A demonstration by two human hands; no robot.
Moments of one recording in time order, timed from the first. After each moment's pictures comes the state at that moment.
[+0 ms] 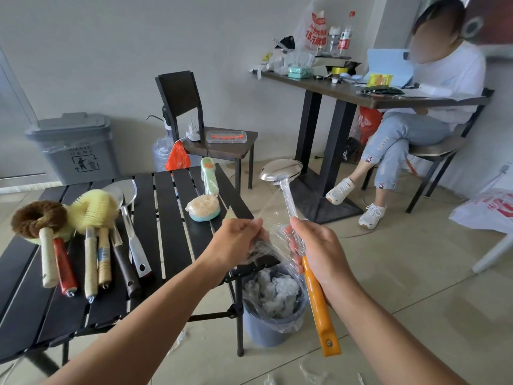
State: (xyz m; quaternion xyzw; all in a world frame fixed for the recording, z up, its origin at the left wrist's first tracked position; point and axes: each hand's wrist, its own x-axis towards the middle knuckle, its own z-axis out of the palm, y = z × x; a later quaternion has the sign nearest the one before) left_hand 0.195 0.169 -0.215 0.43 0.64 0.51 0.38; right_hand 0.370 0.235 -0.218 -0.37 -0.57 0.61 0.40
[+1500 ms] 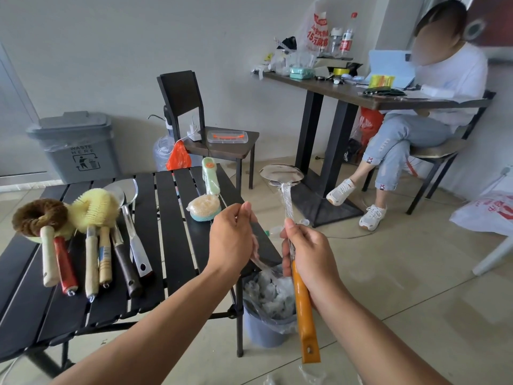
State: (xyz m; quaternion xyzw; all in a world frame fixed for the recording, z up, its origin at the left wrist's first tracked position) left_hand 0.214 0.171 -0.210 0.38 0.66 0.63 0.19; right_hand 0.351 0.225 -0.228 -0.39 -0.59 0.57 0.42
